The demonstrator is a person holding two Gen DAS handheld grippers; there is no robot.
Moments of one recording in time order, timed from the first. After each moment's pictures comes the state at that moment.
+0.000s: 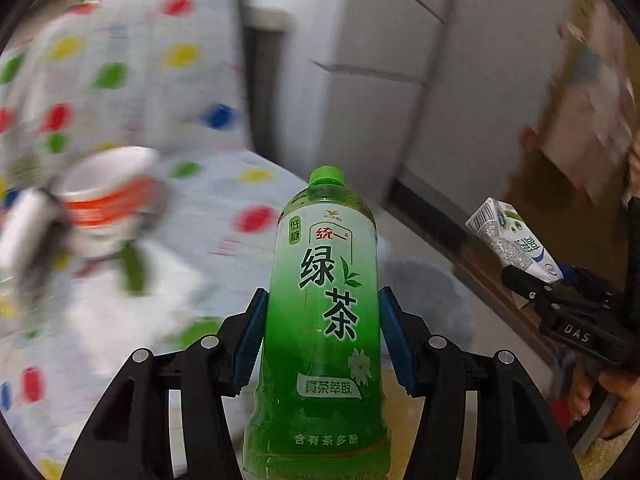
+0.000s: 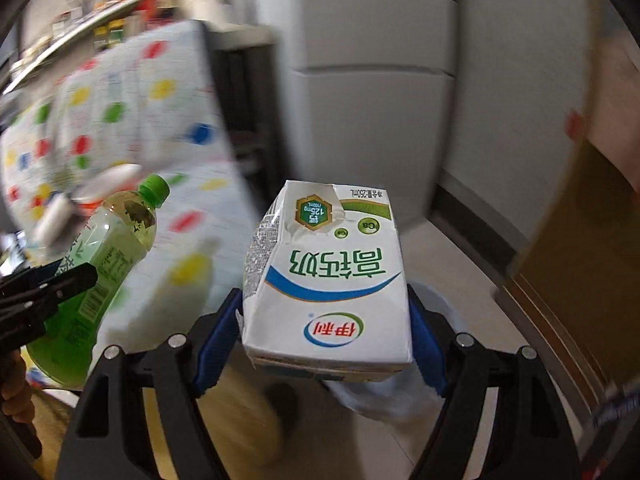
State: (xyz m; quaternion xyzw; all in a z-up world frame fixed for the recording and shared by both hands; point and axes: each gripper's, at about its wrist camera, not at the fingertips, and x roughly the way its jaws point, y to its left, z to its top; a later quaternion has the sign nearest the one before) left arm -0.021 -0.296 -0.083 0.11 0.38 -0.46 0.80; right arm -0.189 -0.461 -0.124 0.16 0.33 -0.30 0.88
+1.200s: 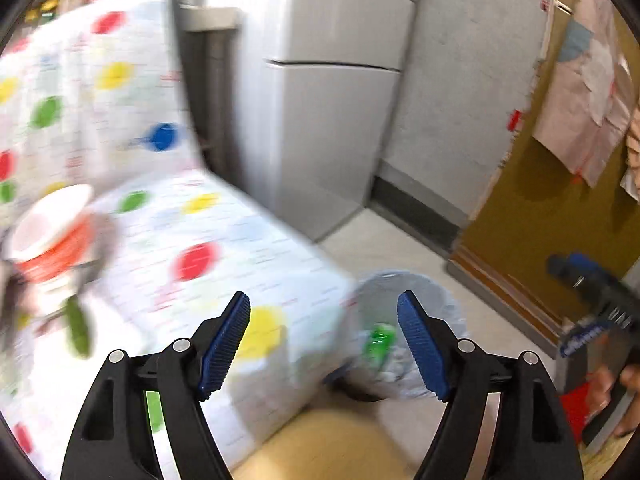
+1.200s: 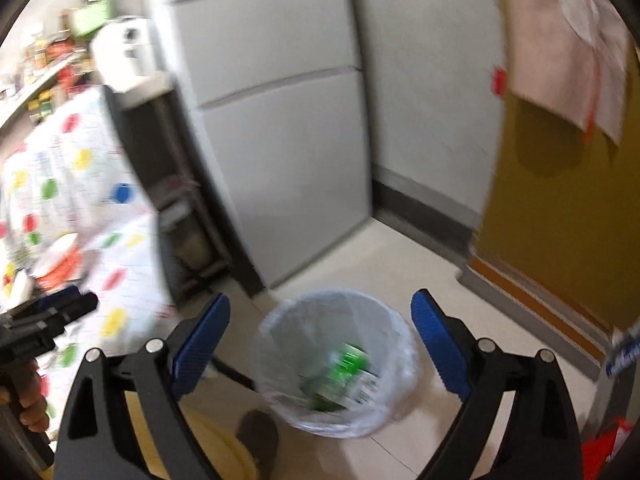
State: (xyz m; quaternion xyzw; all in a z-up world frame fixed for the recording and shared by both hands) left arm -0.012 -0.330 -0.074 0.13 0.35 -0.46 0.80; right arm -0.218 -0.500 -0.092 0.18 0.25 -0.32 0.89
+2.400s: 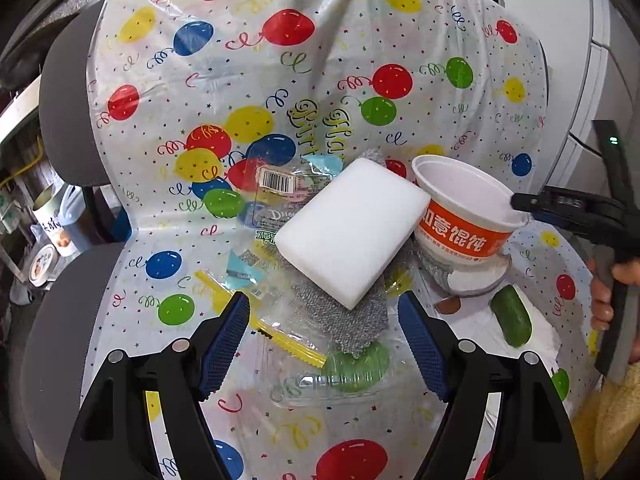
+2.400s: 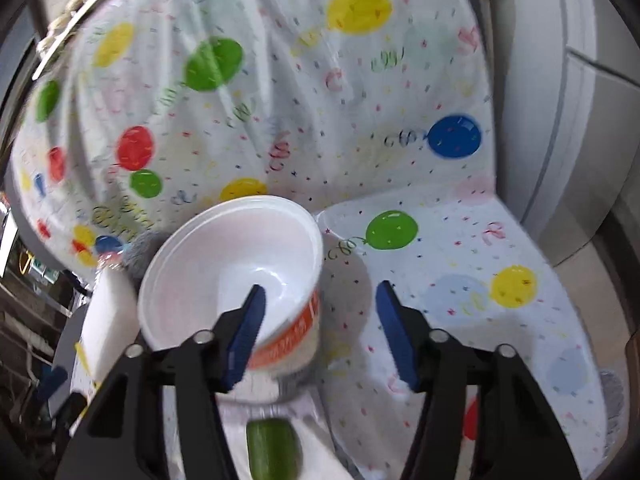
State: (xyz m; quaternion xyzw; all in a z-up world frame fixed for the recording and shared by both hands) left arm 0.198 -0.063 -0.080 0.06 0.39 -0.18 0.90; right arm 0.211 -0.368 -0.124 0.21 0.40 -0.07 0.89
